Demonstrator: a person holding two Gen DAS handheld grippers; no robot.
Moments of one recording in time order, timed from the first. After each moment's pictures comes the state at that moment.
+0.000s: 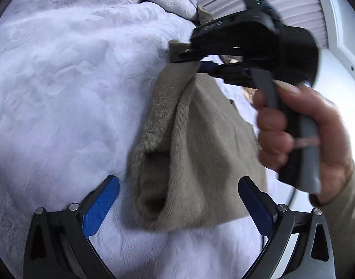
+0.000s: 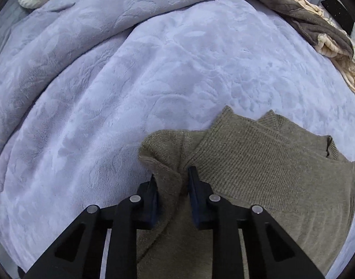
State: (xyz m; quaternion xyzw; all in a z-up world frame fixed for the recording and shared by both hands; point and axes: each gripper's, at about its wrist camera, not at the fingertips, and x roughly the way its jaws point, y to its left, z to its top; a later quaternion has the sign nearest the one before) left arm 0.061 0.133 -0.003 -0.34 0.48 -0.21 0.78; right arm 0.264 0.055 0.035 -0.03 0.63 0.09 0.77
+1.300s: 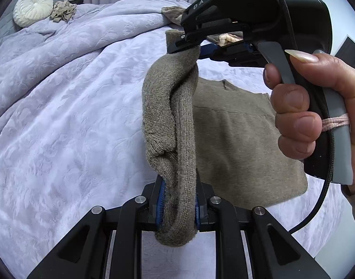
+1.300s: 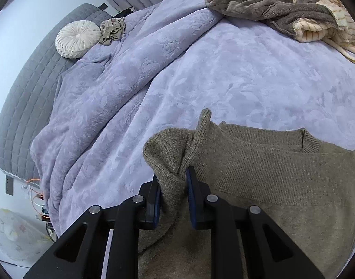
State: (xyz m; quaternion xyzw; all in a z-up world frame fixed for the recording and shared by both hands) left arm 0.053 0.004 0.105 -0.07 0.51 -0.09 0.85; right arm 0.244 -0.071 0.117 0.14 0.56 0.22 0.78
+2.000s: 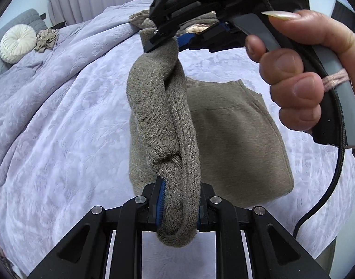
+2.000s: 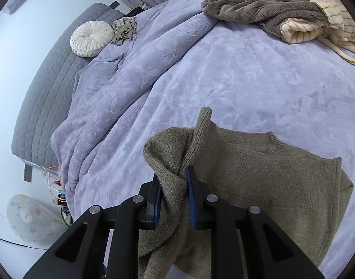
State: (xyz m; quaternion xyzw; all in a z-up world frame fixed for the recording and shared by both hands) left arm 0.061 -0.113 0.135 0.03 0.52 -0.07 0.85; right arm 0.256 -0.157 0.142 0.15 0.58 0.28 0.75
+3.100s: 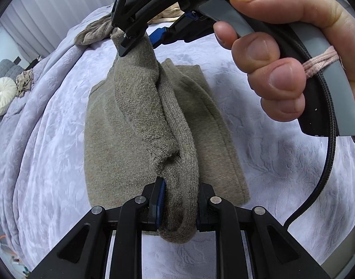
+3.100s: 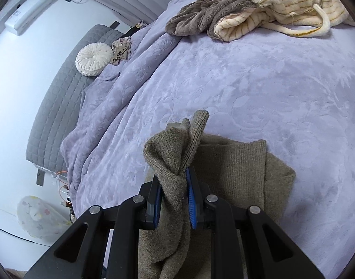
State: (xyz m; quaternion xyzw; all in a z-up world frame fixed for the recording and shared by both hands) left arm 0.062 -0.293 0.097 0.17 0.54 -0.09 0.82; right arm 0.246 -0.324 0.105 0.21 0.54 0.30 0.76
